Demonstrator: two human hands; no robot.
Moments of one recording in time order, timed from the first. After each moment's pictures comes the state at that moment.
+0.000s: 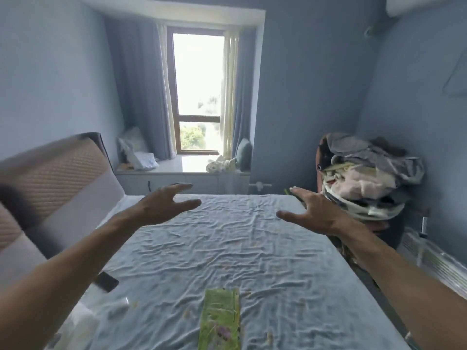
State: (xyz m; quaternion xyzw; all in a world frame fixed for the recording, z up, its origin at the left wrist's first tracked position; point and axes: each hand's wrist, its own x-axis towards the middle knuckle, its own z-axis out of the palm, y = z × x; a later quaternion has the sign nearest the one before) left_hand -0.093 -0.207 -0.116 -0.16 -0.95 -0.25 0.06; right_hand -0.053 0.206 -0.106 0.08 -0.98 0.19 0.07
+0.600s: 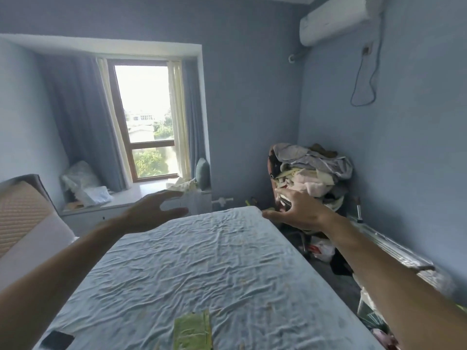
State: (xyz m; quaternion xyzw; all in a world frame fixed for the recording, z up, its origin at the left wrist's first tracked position) left_hand -0.054 -0.102 -0.024 -0.26 -0.93 -0.24 0.04; right_hand 0.044 0.286 -0.030 0.01 -0.98 0.20 0.10
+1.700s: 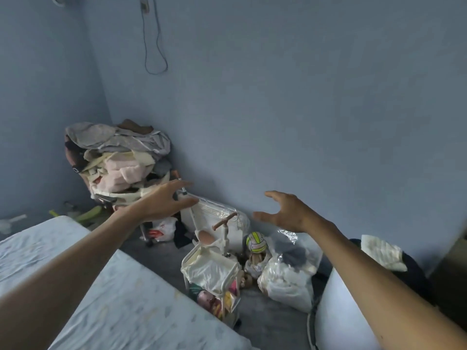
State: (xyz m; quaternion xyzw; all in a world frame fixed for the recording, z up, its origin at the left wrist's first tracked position) left_hand 0.021 0.620 -0.107 -0.59 -0.77 -0.24 -0.09; right_hand 0.336 0.803 -0.120 -0.37 -0.89 0.24 0.12
